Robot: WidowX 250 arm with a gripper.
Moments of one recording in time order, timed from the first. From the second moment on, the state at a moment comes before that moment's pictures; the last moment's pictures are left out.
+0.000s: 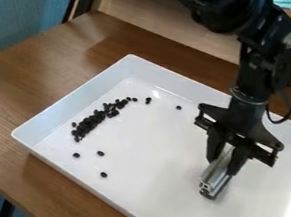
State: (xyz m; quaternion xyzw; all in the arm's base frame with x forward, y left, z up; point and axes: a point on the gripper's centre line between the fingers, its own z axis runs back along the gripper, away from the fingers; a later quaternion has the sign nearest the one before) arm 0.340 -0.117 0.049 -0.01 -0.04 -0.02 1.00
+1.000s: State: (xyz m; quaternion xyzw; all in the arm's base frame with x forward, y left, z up) arm 0.367 -0.084 0.040 0.00 -0.05 0.02 1.00
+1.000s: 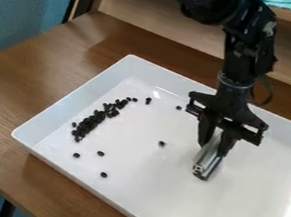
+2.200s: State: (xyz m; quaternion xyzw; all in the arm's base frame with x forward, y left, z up) arm 0.358 -0.004 0.035 0.01 -0.05 0.08 1.00
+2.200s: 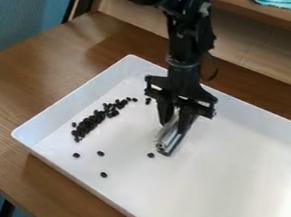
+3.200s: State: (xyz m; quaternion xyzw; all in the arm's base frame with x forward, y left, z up) arm 0.313 0.067 0.035 0.03 -0.06 0.12 0.99
